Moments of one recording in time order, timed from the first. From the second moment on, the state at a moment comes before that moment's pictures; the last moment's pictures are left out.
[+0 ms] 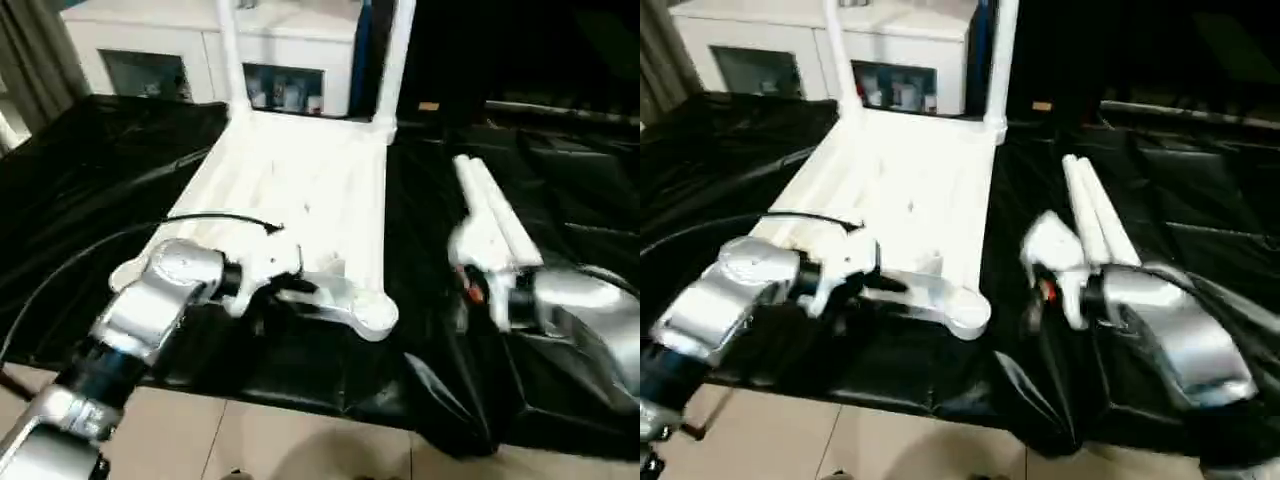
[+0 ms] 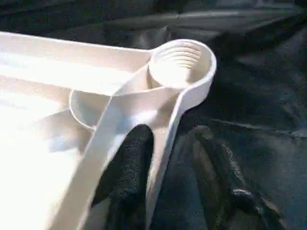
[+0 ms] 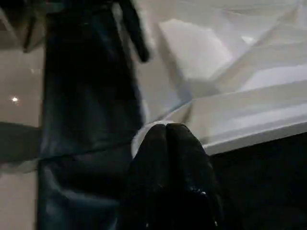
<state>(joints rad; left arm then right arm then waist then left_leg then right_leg) -0.57 0.51 -0.36 0.22 -0.04 0.29 -1.16 -0.30 -0.66 0.16 -0.17 0.28 0.56 1.06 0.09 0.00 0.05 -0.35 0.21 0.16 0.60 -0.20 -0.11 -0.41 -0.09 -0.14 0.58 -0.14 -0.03</state>
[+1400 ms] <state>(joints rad) -0.79 0.34 -0.39 0.86 0.06 -0.02 -1.11 -0.29 -0.72 0.20 -0.24 0.31 0.68 1.07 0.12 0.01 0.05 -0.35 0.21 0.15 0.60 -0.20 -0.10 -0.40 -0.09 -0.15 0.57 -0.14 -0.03</state>
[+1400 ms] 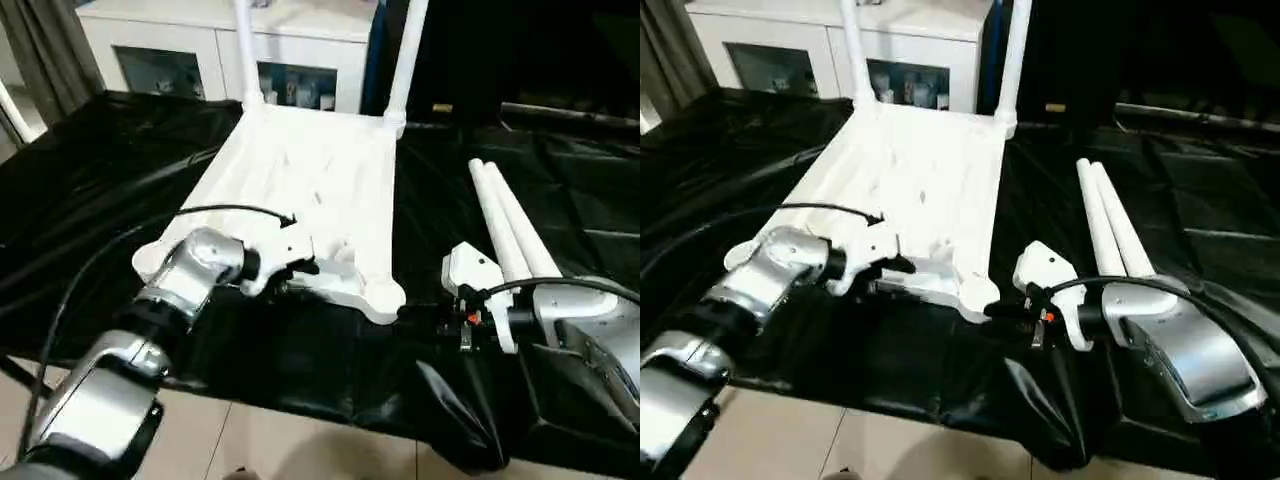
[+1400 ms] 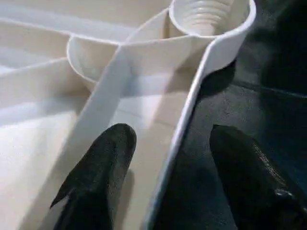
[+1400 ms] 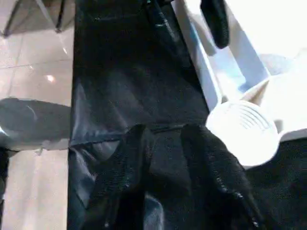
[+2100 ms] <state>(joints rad) -0.84 0.31 -0.37 0.97 0.08 -0.01 -1.15 -0.28 -0.72 0.21 -0.24 0.28 0.66 1.05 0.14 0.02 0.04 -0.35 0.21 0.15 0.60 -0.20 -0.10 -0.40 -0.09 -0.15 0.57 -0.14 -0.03</state>
